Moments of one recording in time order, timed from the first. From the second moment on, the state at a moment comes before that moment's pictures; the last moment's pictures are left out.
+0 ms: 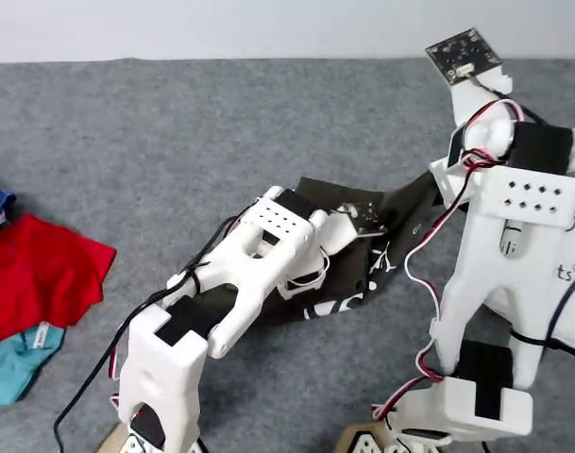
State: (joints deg) left arm 30.1 27.6 -0.6 80.7 -25.0; right arm 7.5 -1.1 -26.6 98.9 30.9
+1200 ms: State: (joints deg) left arm 31.7 27.7 -10.6 86.7 -24.4; right arm 7.5 -1.1 -26.6 98.9 30.9
